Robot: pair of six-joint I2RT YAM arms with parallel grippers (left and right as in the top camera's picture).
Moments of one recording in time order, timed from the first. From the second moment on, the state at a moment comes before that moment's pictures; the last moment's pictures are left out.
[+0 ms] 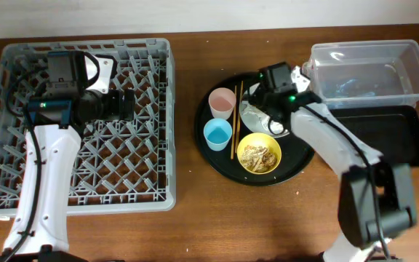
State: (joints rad) left arm 0.03 1.53 1.45 -0.88 0.12 0.15; right arm 0.29 1.83 1.30 -0.53 0.25 0.87
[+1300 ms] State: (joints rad) left arm 0.03 1.53 1.45 -0.89 0.12 0.15; right arm -0.22 1.85 1.75 -0.71 0.11 0.61
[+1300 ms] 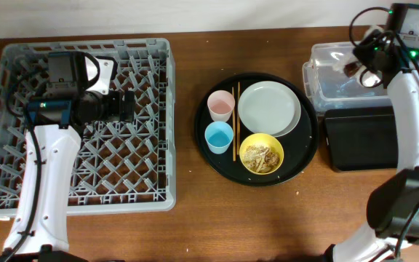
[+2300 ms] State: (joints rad) left arm 0.03 1.53 1.45 -0.89 0.12 0.15; right arm 0.08 1.79 1.68 -1.28 -0.19 0.15
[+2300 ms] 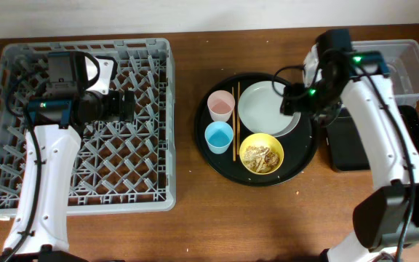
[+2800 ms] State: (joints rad) left arm 0.03 1.53 1.45 -0.89 0.12 0.15; right arm 0.54 1.79 1.33 -1.00 -0.04 -0.03
